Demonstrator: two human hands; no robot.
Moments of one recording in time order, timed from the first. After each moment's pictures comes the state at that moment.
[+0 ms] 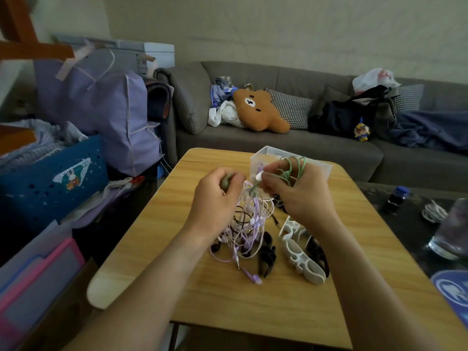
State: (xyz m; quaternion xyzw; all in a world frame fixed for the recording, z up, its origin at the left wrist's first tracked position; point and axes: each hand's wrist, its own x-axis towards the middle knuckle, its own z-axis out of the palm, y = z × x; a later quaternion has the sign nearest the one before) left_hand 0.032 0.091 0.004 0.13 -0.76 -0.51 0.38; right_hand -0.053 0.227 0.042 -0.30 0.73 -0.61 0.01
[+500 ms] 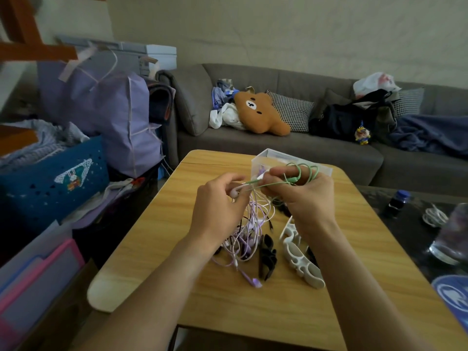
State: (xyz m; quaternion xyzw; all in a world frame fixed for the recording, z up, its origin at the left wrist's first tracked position) left_hand 0.032 0.092 -0.001 0.13 -0.81 -0.41 0.40; right_hand -0.046 0.225 0.037 -0.22 0.63 -0.74 0.05
